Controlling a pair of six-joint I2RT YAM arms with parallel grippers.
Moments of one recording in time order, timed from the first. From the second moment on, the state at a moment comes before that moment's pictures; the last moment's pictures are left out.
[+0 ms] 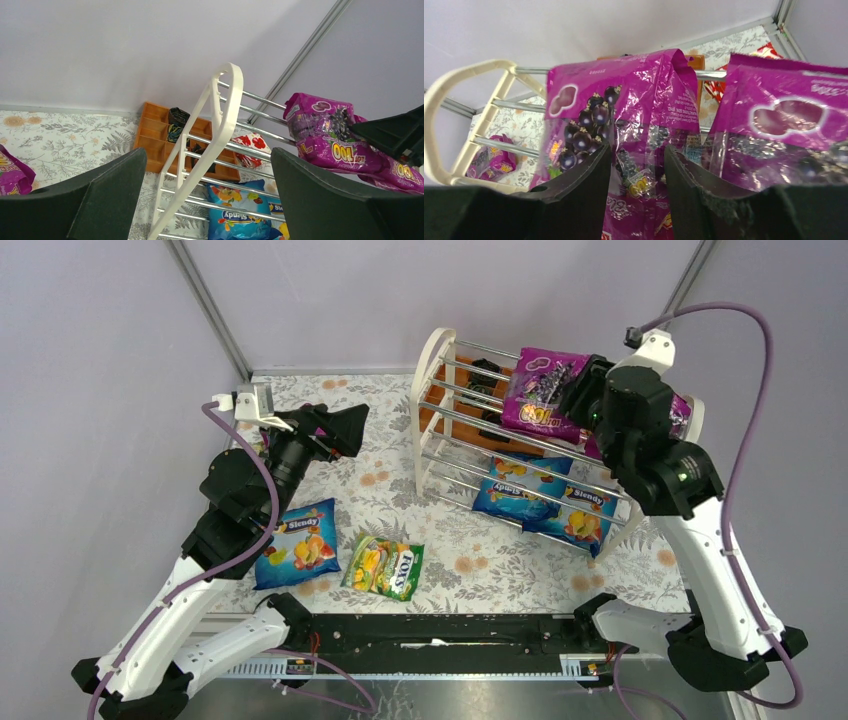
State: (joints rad) left arm -0.68 0.77 1.12 -0.16 -0.28 -0.42; right arm 0.51 1.13 1.66 -0.82 0.54 0.45
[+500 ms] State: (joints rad) left arm -0.68 0.77 1.12 -0.16 -0.28 -0.42; right arm 0.51 1.10 1.63 -0.78 0.50 0.47
